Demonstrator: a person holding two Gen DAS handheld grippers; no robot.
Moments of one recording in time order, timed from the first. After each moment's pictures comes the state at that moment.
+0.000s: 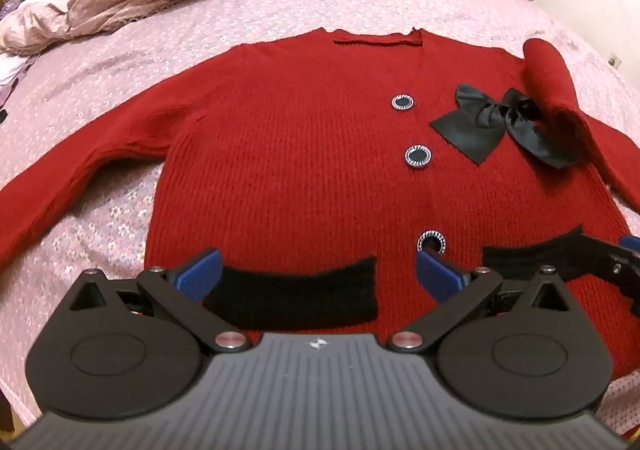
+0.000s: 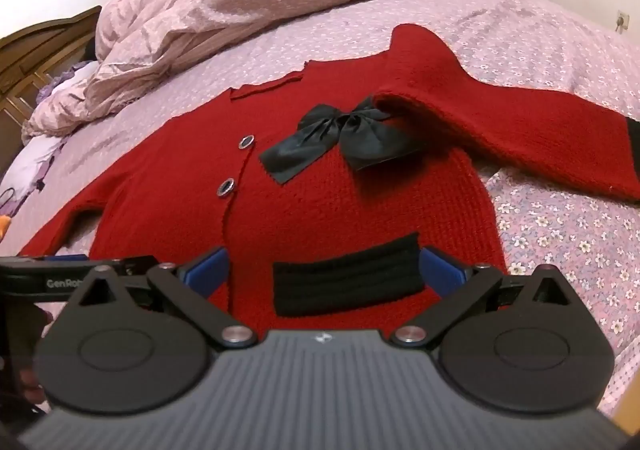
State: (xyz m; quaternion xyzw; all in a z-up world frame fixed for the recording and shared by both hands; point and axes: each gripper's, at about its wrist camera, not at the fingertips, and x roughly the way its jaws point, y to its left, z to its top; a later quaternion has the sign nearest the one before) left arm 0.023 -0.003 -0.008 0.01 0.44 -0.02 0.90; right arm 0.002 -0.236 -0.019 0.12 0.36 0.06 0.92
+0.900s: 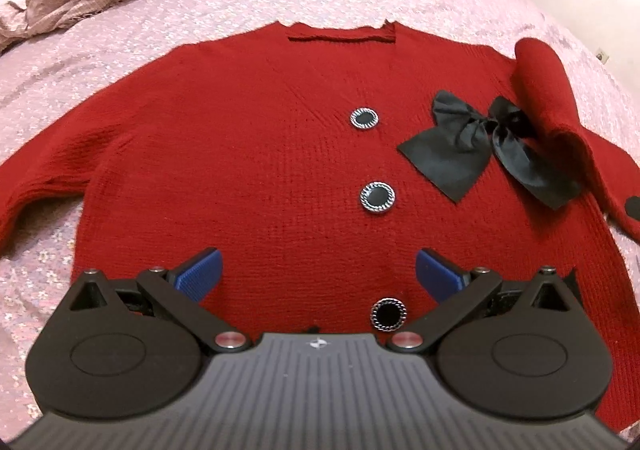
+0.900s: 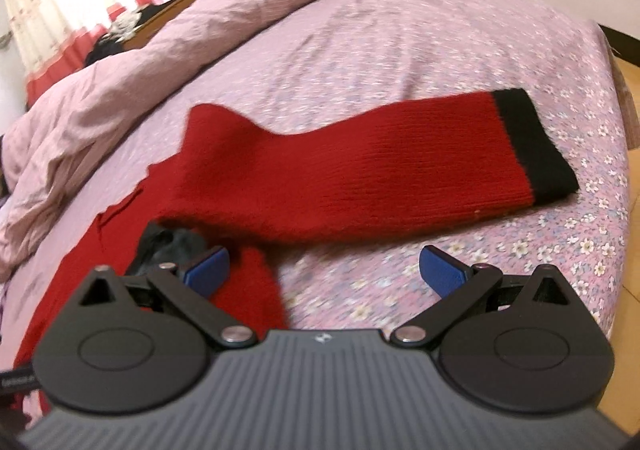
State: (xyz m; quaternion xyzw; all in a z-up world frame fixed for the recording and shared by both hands) left arm 0.086 -0.038 -0.026 0.00 0.46 -0.05 0.89; right arm 0.036 -0.373 -0.048 0.25 0.32 -0.11 0.91
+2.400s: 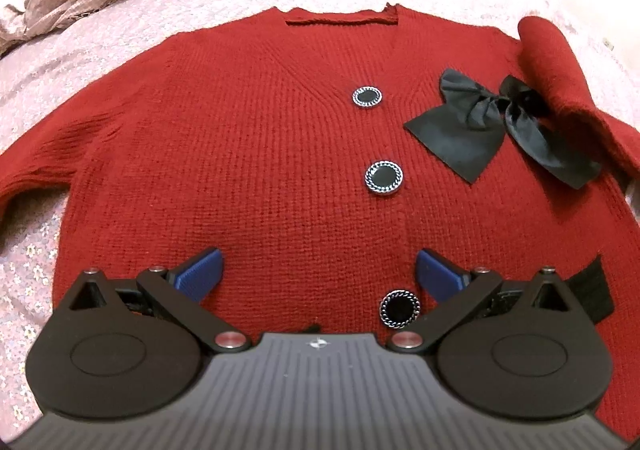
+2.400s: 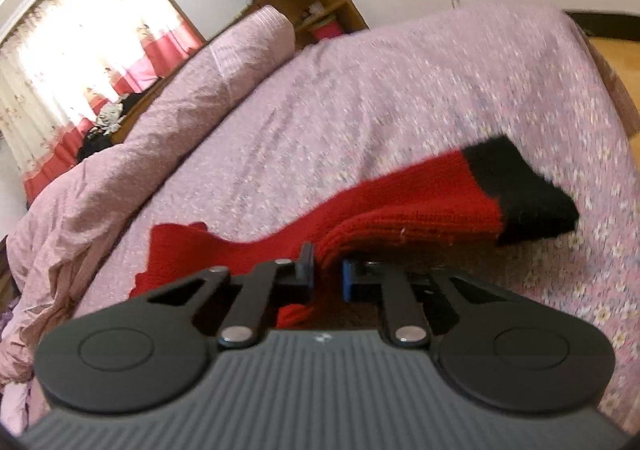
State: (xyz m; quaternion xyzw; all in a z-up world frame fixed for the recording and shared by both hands) left arm 0.087 -0.043 -0.045 0.02 0.46 -0.04 0.89; right arm 0.054 -0.421 -0.055 0.33 0.21 -0.14 0.91
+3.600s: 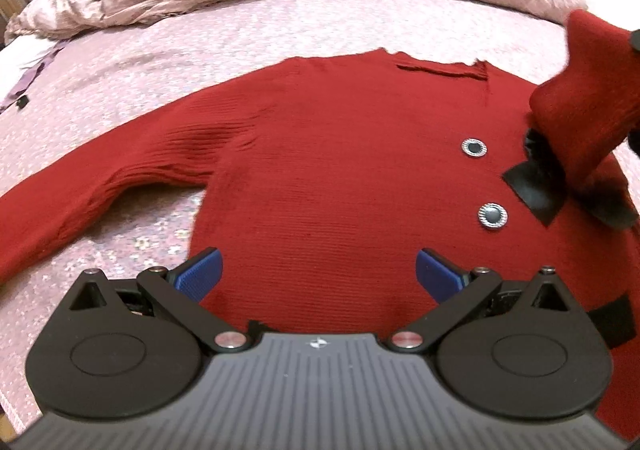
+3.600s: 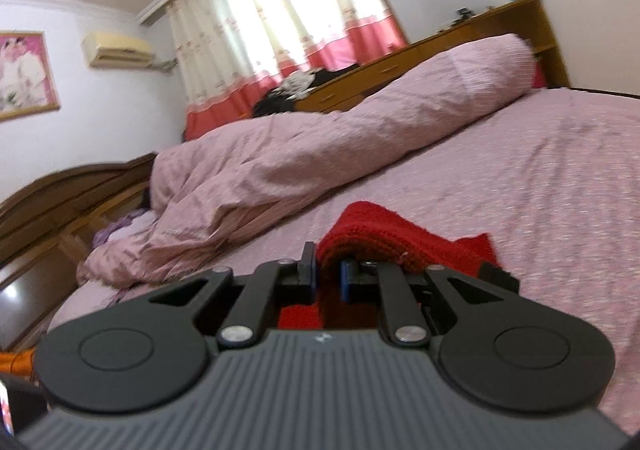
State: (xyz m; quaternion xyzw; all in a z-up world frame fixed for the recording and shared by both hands) left arm 0.063 0.034 -0.012 -0.02 0.43 0.04 0.90; right arm 0.090 -0.251 0.033 0.21 0.14 0.12 0.96
